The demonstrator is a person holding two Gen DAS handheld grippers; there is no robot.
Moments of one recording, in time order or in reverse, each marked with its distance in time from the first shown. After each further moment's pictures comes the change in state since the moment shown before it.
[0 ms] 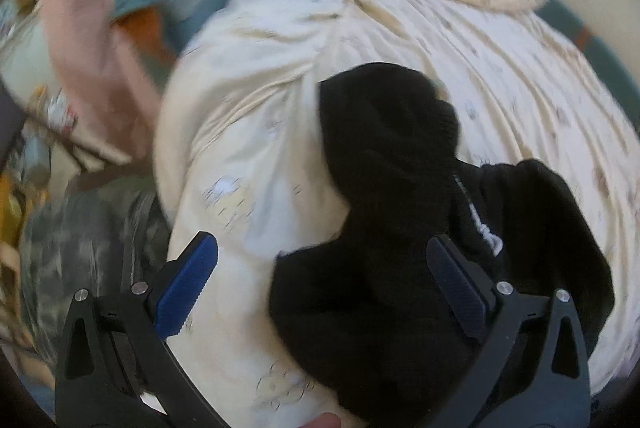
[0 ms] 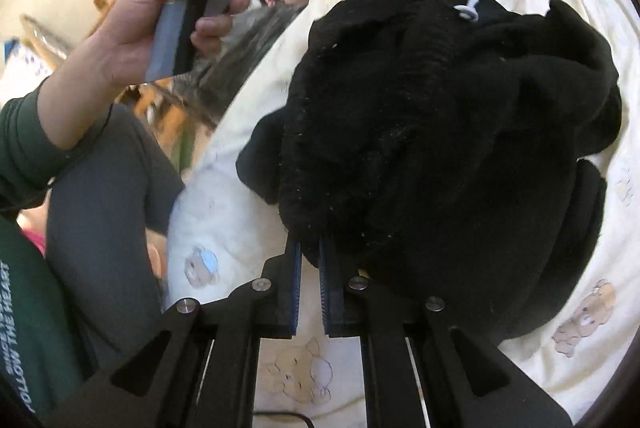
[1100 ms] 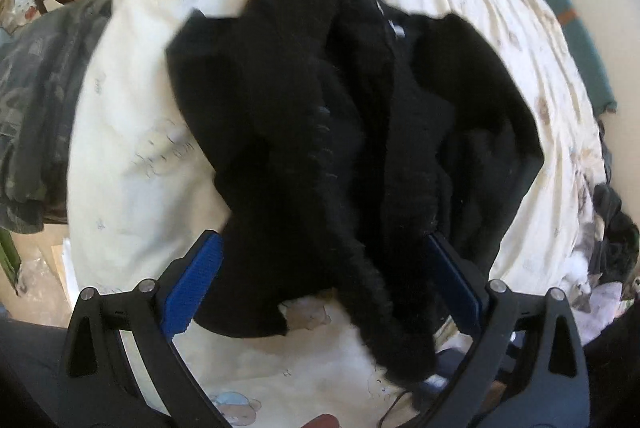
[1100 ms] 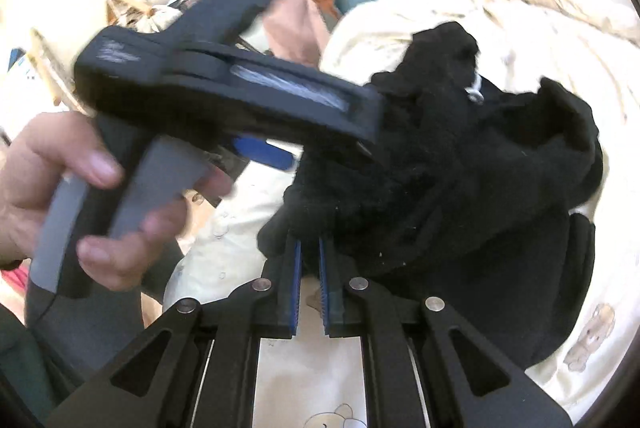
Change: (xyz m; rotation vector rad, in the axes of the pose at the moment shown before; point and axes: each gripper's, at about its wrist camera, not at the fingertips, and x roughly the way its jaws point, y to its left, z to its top) left arm -0.045 -0.057 -0.132 -0.209 0.369 -0.232; right arm -0.009 0.061 0.000 -0.098 -0.247 -0.114
